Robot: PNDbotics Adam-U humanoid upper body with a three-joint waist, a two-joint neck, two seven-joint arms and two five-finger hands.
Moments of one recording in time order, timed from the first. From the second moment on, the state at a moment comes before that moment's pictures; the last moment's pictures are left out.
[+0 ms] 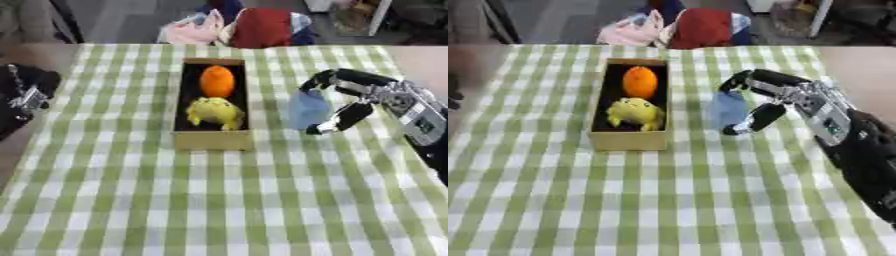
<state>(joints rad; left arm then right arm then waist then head) -0.39 0.39 0.01 -1.70 -0.12 0.12 -0.08 -0.74 -0.61 0.30 -1.07 0.52 -0.36 0.41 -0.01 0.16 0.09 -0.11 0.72</state>
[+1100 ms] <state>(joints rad) -0.38 0.38 0.01 -1.70 -0.12 0.12 -0.08 -0.74 -0.60 0.28 -1.03 0.60 -0.36 0.07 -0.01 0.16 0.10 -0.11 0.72</state>
